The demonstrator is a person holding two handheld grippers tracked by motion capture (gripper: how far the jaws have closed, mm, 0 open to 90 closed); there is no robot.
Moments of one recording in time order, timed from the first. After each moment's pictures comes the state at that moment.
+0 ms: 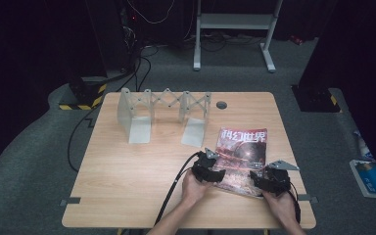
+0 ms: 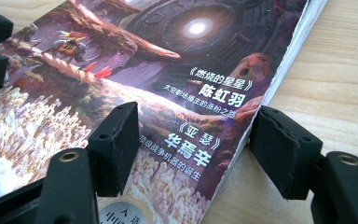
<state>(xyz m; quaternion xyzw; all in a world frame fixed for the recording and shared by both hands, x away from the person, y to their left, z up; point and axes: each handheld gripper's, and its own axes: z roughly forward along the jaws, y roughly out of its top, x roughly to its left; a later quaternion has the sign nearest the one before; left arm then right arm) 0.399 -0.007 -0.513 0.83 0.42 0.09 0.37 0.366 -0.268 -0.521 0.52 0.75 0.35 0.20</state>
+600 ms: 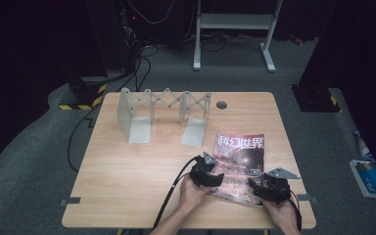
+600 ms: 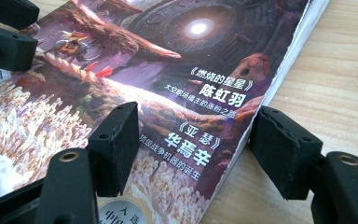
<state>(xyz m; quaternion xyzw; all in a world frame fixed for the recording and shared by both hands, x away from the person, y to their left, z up) 0.381 -0.001 -0.515 0.83 0.41 0.10 0.37 0.340 -0.263 -0.522 0.50 0.77 0.36 0.19</state>
